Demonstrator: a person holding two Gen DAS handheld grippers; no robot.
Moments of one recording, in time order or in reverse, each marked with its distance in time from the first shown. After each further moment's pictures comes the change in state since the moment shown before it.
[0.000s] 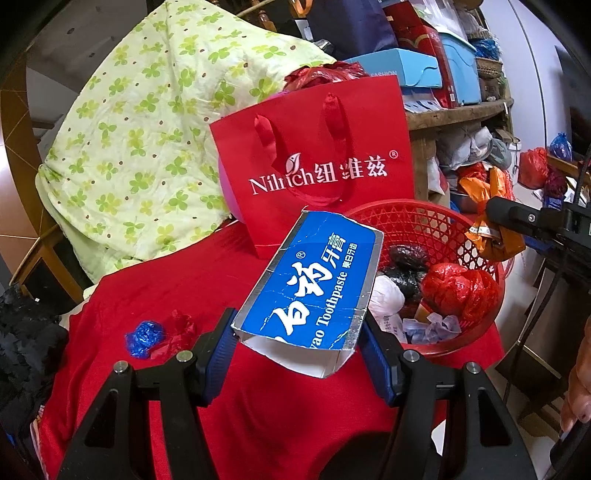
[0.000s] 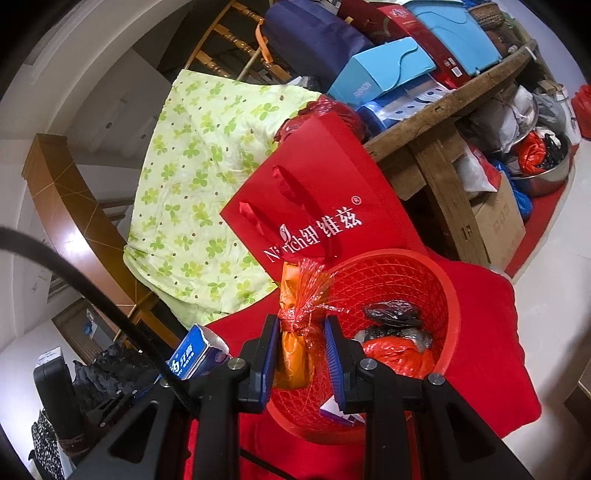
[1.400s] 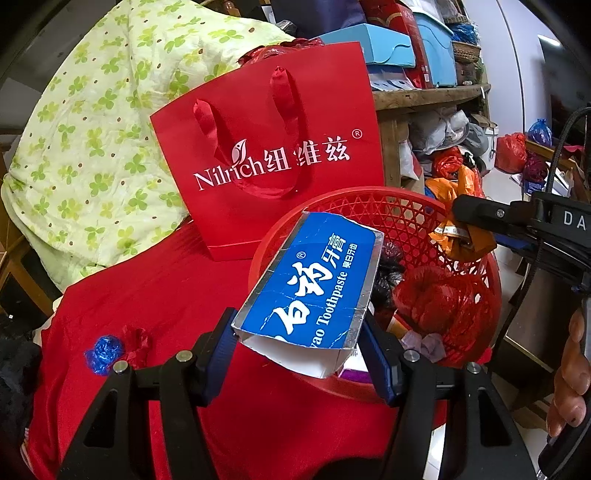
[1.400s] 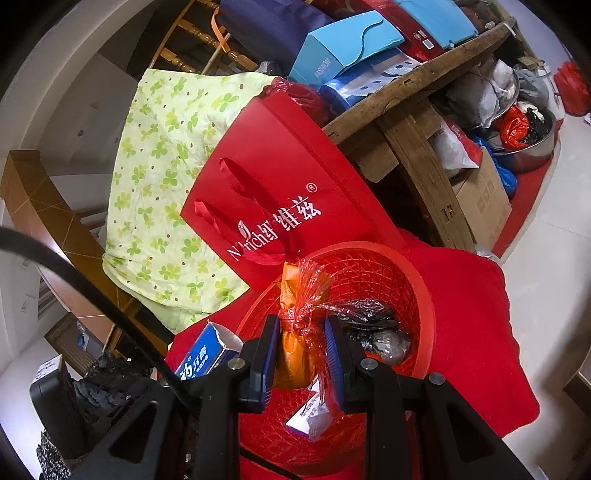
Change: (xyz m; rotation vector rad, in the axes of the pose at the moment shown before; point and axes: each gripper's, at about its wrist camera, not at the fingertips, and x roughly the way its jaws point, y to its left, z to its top) left arm 0.054 -0.038 0.018 0.045 0.040 -0.108; right arm 0.042 -0.045 0.018 0.079 0.053 -0.065
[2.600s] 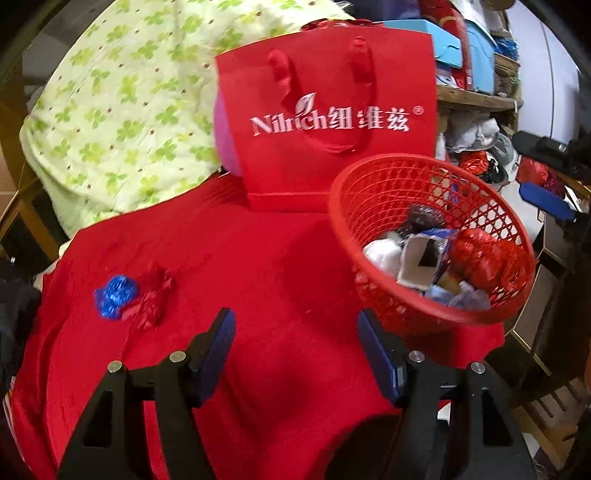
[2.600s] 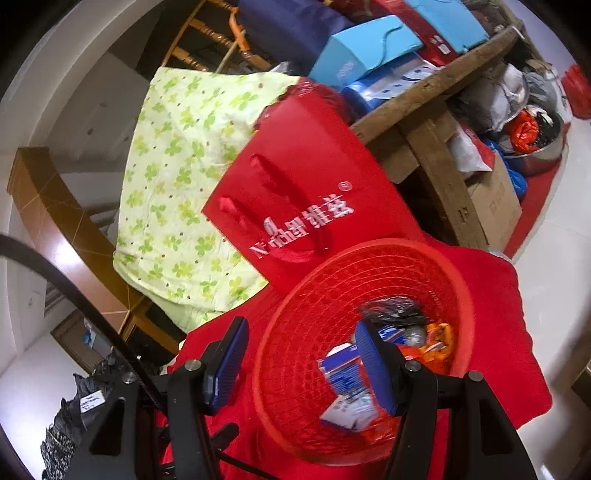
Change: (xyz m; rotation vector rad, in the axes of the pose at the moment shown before) left arm -0.003 0.064 -0.055 -0.159 0.086 0.022; right arm -0.005 0.042 -0.009 -0.034 0.006 0.052
